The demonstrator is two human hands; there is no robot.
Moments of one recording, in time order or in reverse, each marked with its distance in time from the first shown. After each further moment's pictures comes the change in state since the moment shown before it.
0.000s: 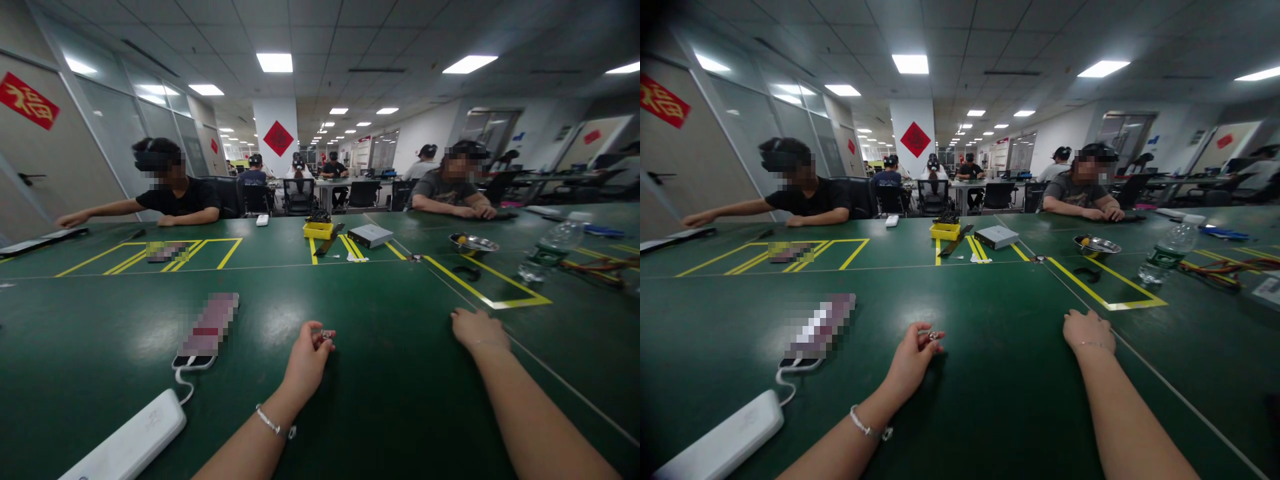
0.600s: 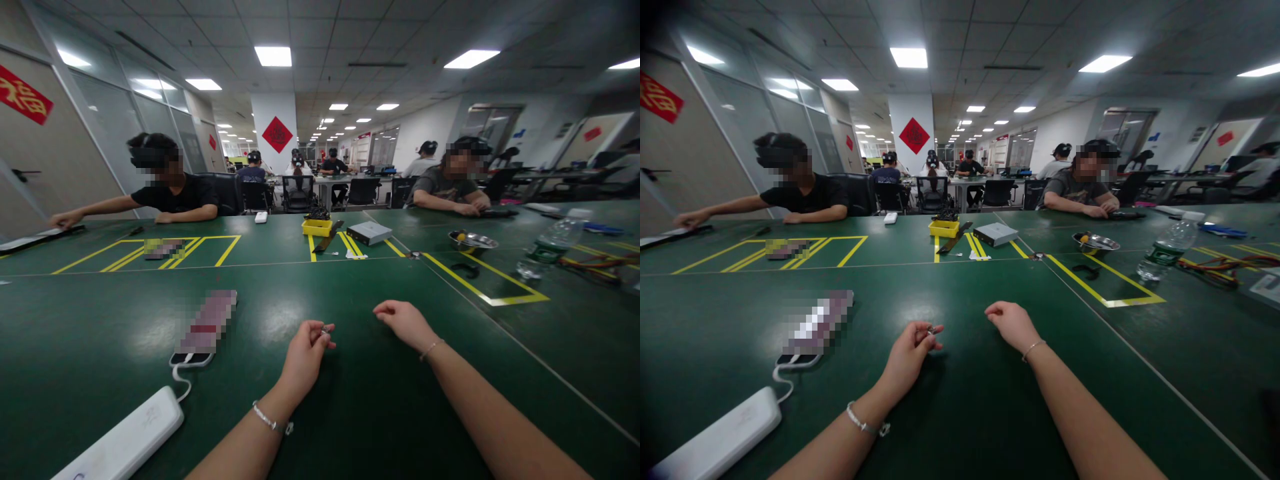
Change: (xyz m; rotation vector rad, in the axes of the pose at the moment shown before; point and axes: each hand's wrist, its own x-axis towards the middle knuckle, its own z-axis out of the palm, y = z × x) left_hand -0.002 0.006 0.000 -0.058 -0.015 0.032; right_hand -0.073 -0.107 -0.015 0.518 -0.282 -0.502
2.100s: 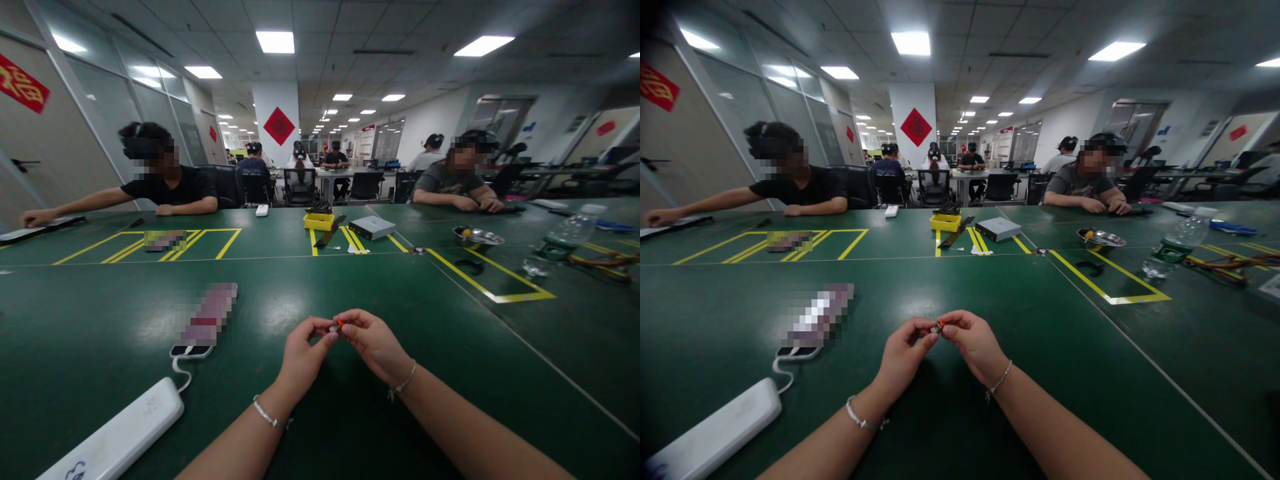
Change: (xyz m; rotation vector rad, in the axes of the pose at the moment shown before) left_hand -0.012 0.016 -0.001 0.154 0.066 0.249; right_hand -0.041 -0.059 0.058 1.368 -0.268 -0.092
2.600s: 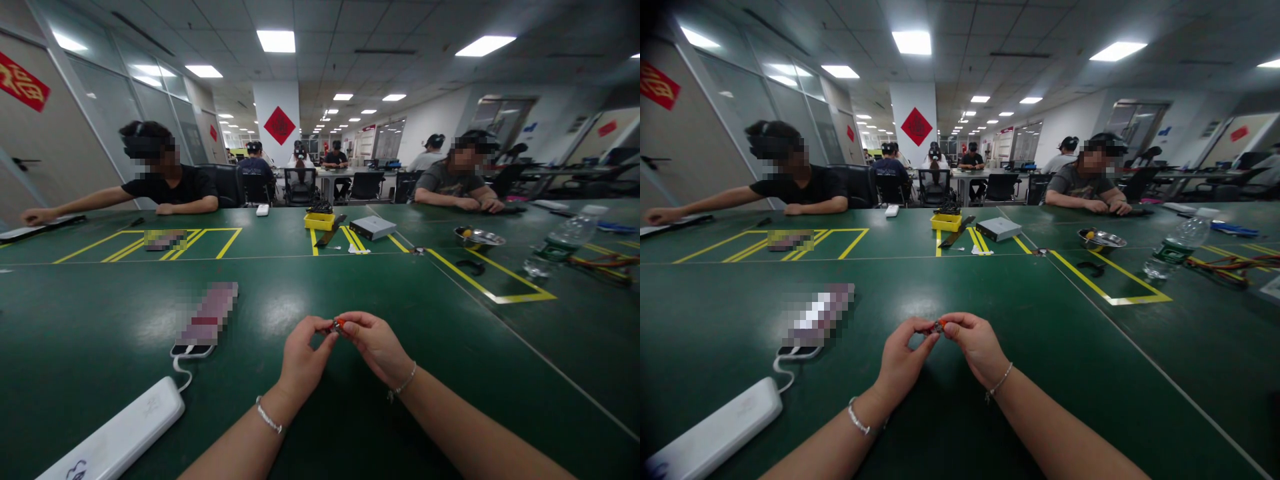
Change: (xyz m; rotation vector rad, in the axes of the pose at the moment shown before) left_hand -0.004 -0.003 -0.001 0.297 0.068 0.286; right_hand -0.001 0.004 -0.001 -0.030 0.076 -0.003
